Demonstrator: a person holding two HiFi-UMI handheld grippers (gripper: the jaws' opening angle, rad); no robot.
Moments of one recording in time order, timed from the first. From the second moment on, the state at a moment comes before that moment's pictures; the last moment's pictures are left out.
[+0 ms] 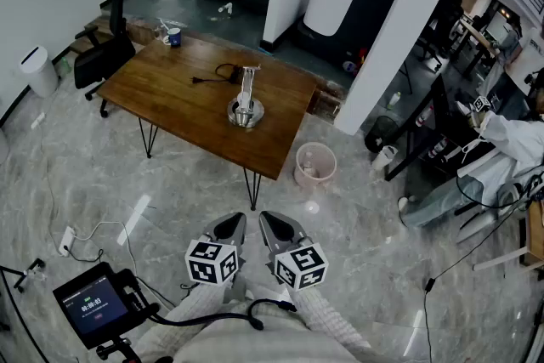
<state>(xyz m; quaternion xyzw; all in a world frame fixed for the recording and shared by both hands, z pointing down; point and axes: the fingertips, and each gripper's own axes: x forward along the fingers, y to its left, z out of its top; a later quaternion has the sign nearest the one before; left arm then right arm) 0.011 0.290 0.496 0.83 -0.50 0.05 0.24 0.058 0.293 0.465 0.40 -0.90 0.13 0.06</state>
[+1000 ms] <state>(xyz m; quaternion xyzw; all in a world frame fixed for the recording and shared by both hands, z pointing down) -0.060 -0.008 0.470 0.86 -0.46 0.03 0.21 0.012 0.019 0.451 0.45 -0.89 0.09 0.05</state>
